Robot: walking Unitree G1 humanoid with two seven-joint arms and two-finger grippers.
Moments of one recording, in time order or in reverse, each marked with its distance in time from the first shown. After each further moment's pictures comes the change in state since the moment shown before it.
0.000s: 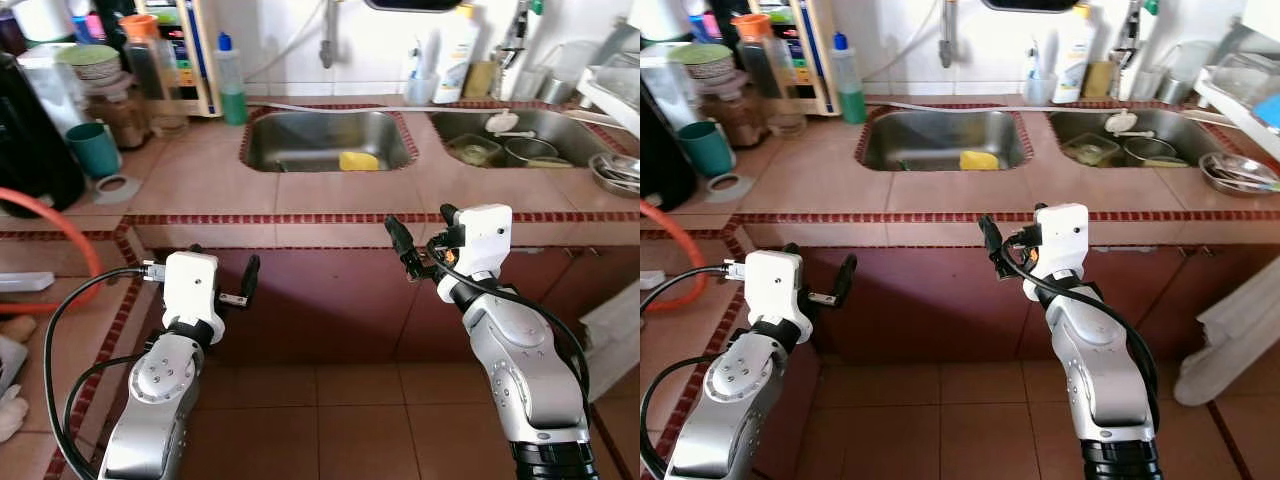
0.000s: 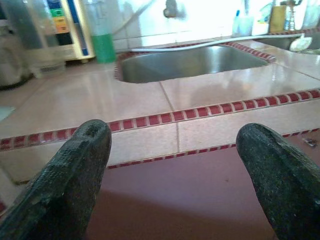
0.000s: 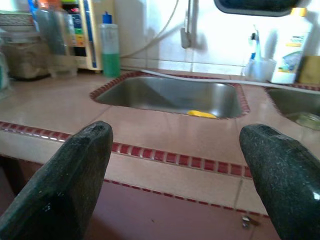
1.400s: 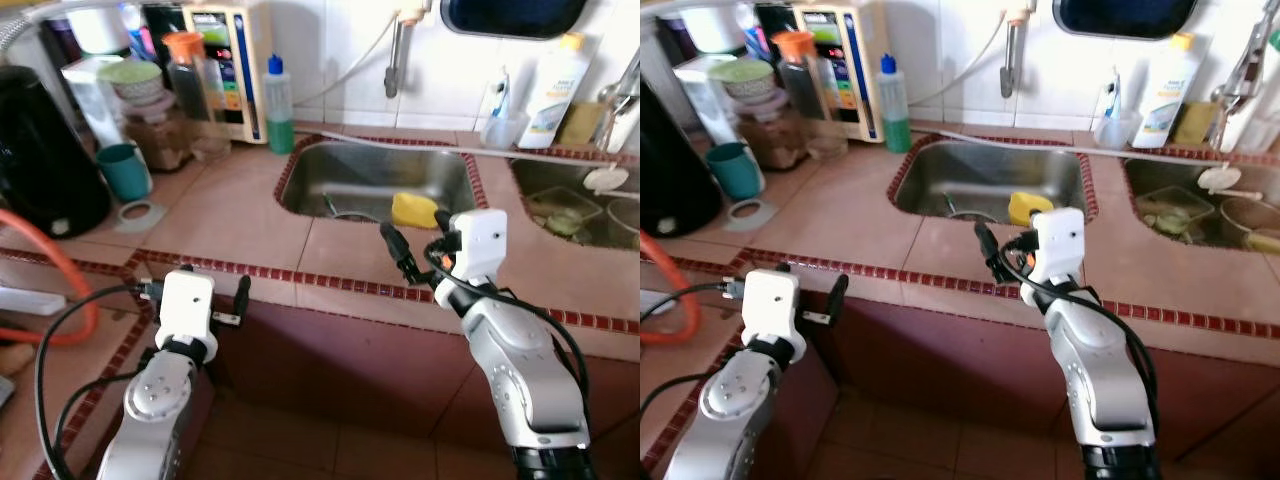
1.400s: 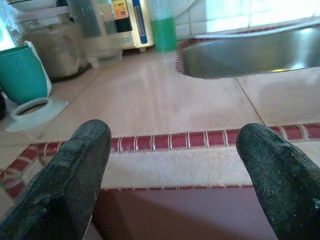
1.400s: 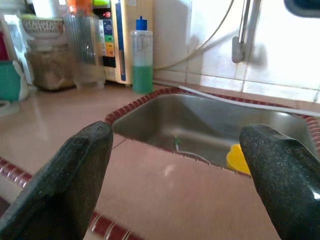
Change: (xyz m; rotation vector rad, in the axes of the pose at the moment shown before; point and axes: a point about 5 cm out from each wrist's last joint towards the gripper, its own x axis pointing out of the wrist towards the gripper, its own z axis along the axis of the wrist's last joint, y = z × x) left arm -0.009 0.002 -0.013 0.062 0.064 0.020; right arm -0.004 -0.001 -0.003 0.011 0.016 0.010
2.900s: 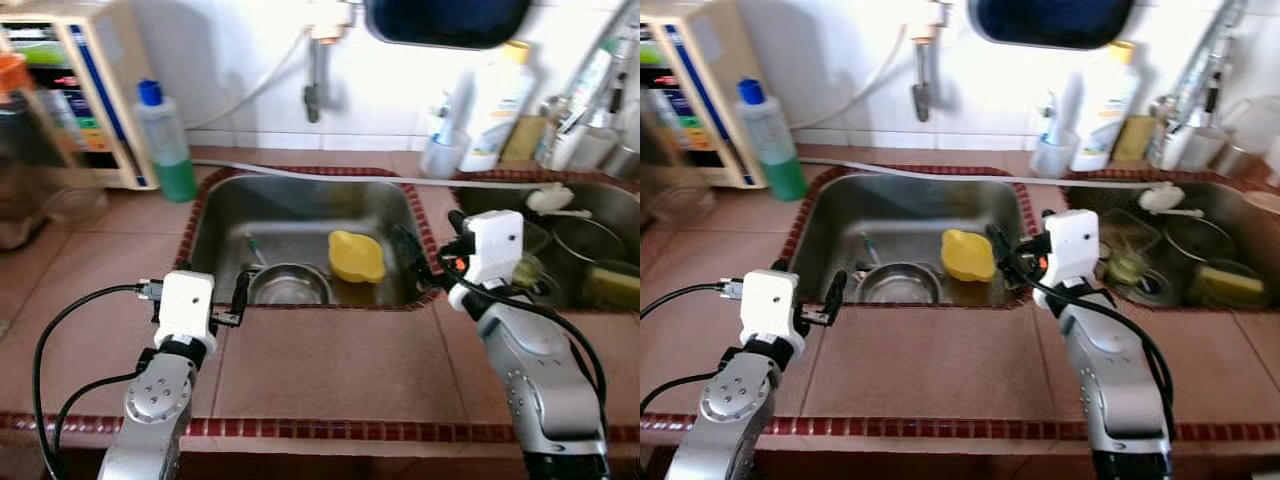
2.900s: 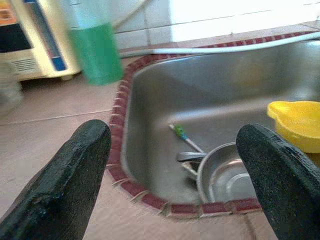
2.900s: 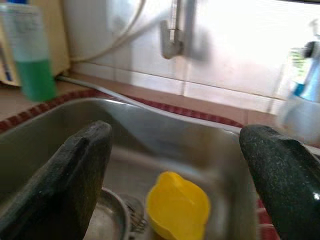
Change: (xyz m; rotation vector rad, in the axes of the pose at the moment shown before) left arm -0.005 0.004 -0.004 0.016 -0.008 0.038; right arm -0.003 0.001 0.005 -0.030 -0.004 0.029
